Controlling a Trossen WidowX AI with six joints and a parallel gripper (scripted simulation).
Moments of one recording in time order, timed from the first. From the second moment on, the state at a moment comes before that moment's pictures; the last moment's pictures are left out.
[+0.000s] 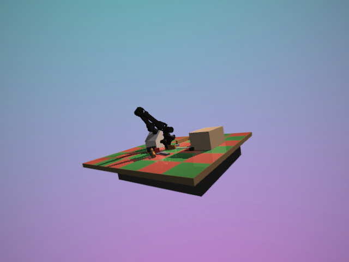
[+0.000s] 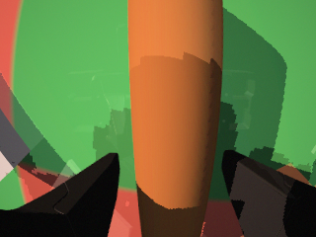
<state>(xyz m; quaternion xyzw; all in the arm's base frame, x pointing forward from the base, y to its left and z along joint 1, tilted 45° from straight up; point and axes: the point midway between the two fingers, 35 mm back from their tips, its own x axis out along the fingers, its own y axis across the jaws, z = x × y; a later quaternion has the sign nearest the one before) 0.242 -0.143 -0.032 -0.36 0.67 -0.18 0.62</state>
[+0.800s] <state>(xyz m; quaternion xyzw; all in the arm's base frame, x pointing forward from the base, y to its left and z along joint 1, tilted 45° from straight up) 0.242 -0.144 -0.032 -0.36 0.67 -0.18 0.62</state>
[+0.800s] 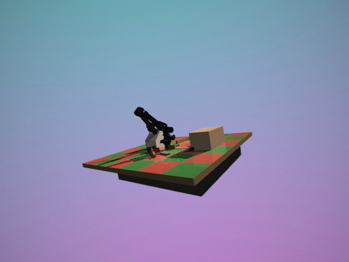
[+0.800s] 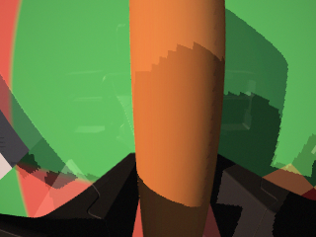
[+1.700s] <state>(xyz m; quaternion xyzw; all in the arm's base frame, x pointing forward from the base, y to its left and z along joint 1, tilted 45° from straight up) 0.254 -0.139 -0.035 -0.36 0.67 -0.17 0.62</state>
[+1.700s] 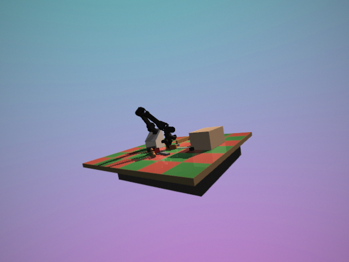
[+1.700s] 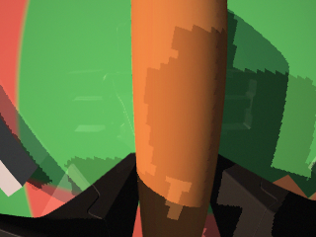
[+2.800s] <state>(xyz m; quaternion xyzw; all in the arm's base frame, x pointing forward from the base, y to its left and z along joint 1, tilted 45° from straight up) 0.289 -0.129 -0.043 -0.37 0.67 -0.17 0.62</state>
